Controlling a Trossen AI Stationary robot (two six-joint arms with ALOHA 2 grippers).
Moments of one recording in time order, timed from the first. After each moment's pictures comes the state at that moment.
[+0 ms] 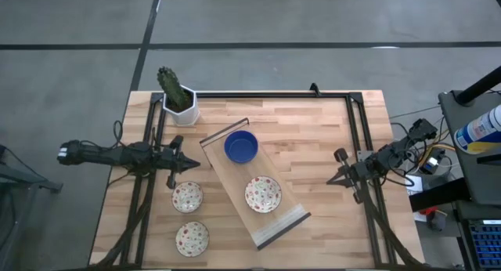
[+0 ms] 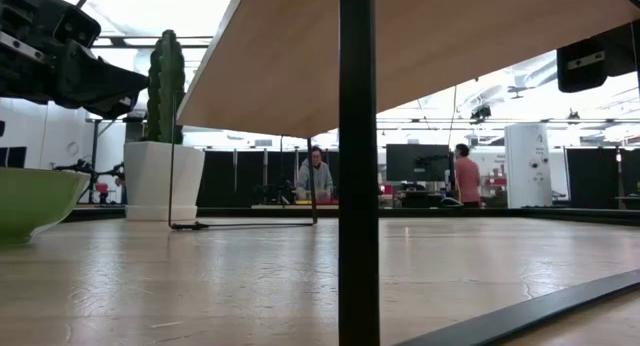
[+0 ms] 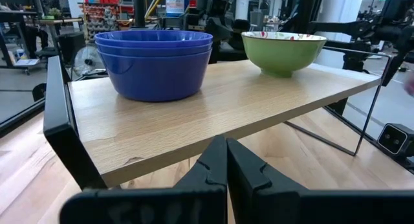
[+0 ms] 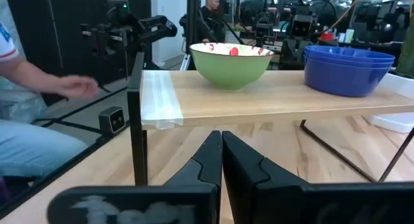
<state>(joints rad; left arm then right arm) -0.11 0.15 0.01 0.02 -0.04 -0.04 0.60 0.02 0.05 -0.08 0.27 0.00</state>
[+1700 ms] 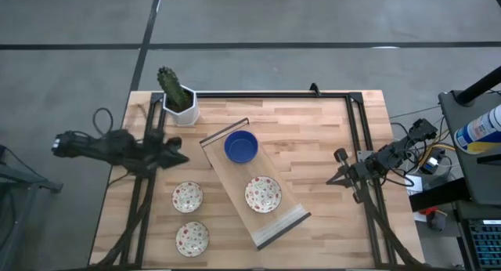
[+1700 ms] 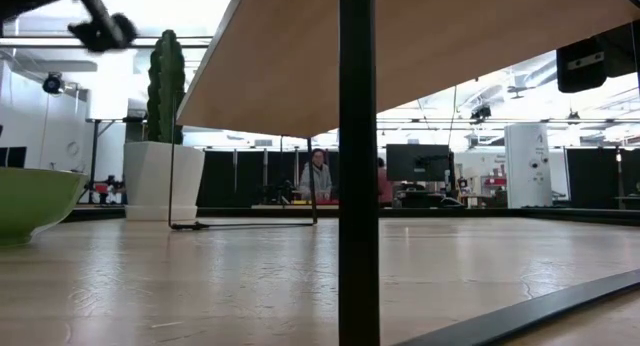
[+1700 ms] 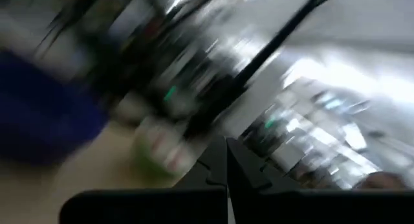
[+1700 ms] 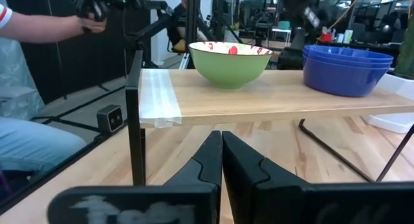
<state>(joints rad) -0.17 0.32 0.32 0.17 0.05 -0.77 0.60 0.02 0.05 -0.08 0.27 -0.01</state>
